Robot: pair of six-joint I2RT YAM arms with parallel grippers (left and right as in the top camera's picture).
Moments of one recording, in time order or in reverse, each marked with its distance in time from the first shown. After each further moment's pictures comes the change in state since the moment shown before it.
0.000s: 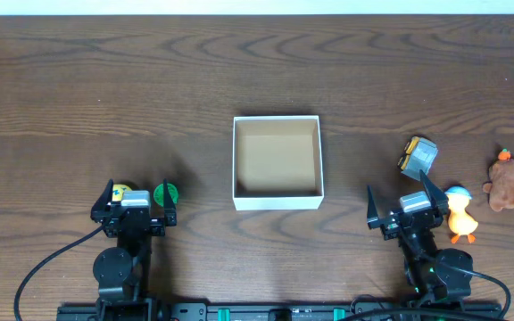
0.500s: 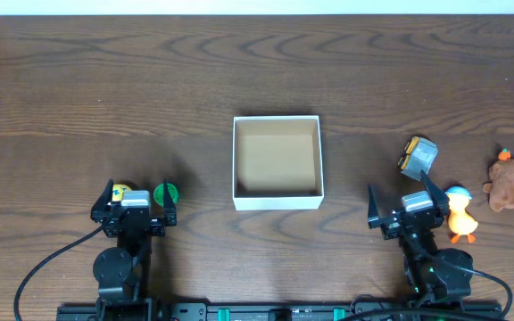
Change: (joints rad) left arm 0.000 0.000 0.000 0.000 0.000 0.000; right arm 0.000 0.000 0.000 -0.003 0.011 0.040
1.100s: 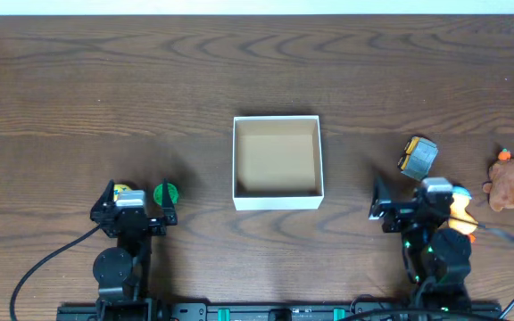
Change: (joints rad) left arm 0.000 0.000 0.002 -0.002 0.009 -0.110; right arm 0.000 0.270 0.105 -0.033 0.117 0.365
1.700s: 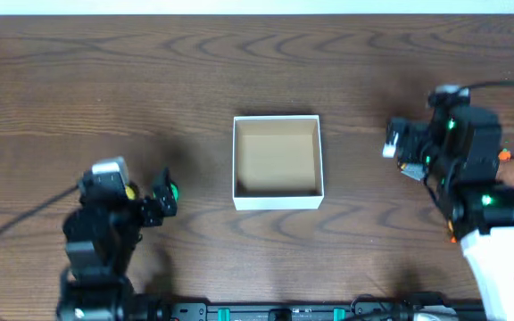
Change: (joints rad) left arm 0.000 0.496 0.575 -0.446 0.127 -0.250; right arm -0.030 0.805 0.871 -0.473 0.000 0.007
